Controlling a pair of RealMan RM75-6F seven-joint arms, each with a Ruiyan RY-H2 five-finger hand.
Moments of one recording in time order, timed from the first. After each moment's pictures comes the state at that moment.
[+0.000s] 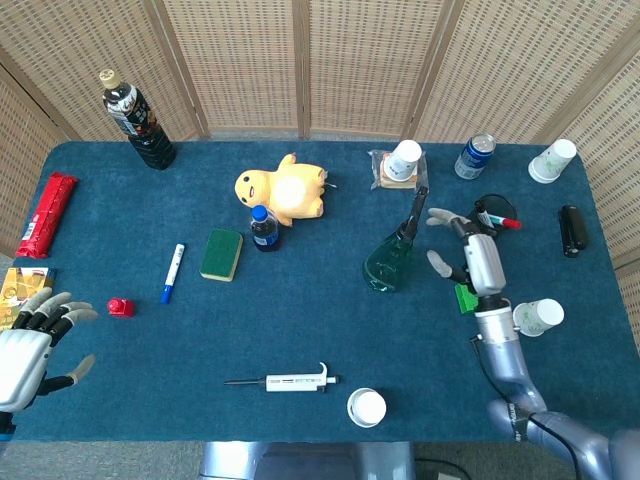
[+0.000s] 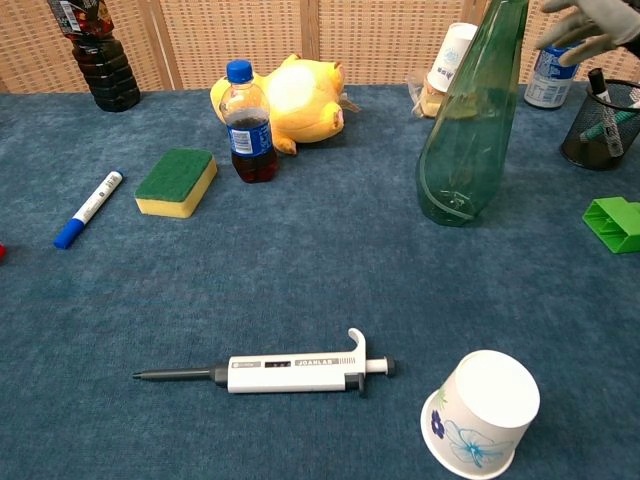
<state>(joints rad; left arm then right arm) -0.08 -0.94 0.03 -1.90 1.64 1.48 0.04 0.54 -1.65 0.25 -1.04 -1.43 1.36 0.61</state>
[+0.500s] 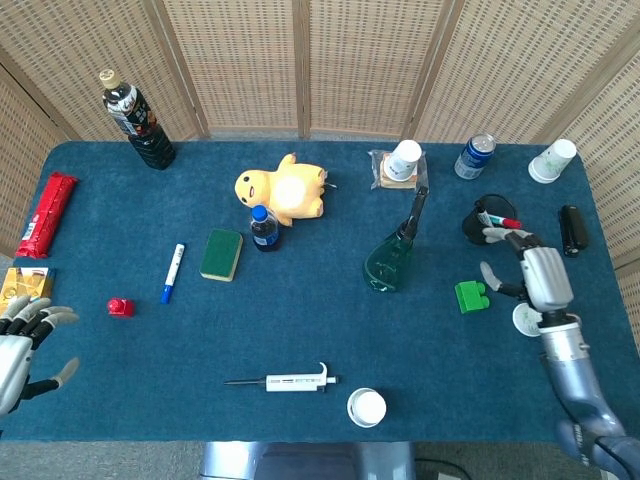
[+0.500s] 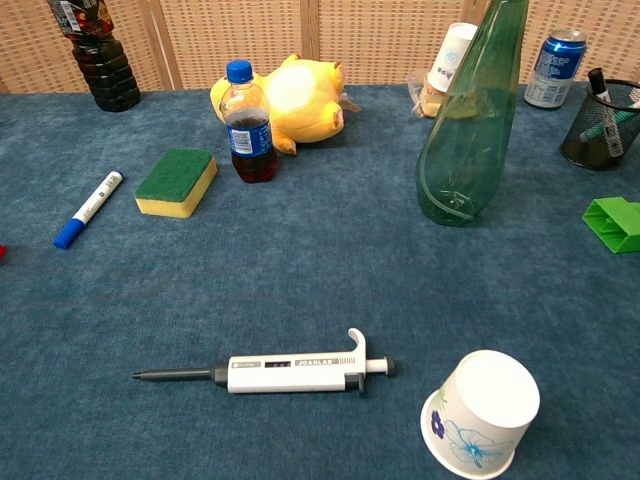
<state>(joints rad) -0.05 -0.95 0.04 -1.86 1.58 1.50 -0.01 0.43 -1.44 0.14 -1.00 -1.49 1.39 0.54</state>
